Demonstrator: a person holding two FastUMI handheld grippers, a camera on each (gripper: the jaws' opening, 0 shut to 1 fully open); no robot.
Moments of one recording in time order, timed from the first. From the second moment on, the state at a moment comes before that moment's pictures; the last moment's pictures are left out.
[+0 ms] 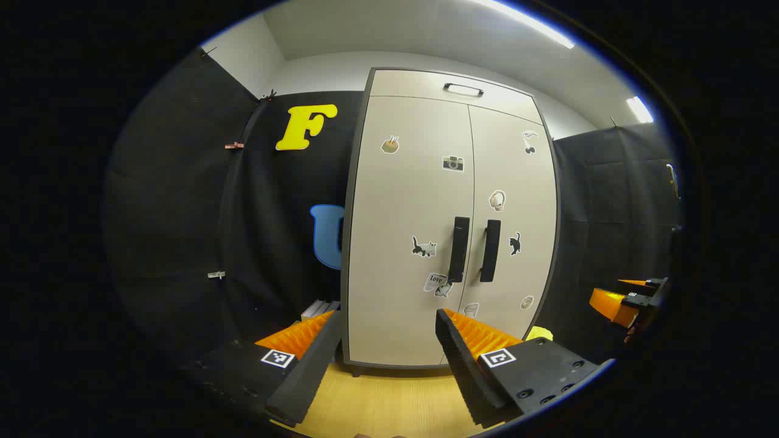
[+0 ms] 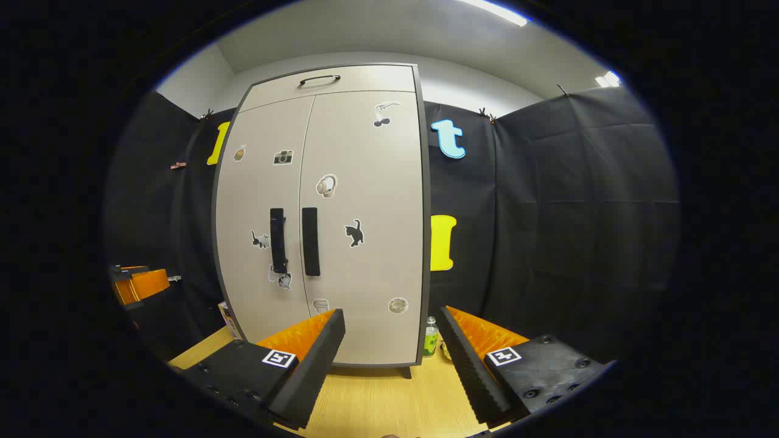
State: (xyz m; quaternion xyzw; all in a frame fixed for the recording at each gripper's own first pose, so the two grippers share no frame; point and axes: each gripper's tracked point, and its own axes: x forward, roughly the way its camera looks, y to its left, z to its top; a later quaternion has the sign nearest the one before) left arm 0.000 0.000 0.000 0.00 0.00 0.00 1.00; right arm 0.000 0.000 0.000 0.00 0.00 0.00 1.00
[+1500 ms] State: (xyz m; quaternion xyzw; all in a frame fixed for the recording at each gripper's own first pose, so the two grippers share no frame) left arm -0.002 0.014 -0.023 0.01 0.03 0.01 1.00; right arm 0.066 0.062 0.047 0.00 -0.01 0.06 1.00
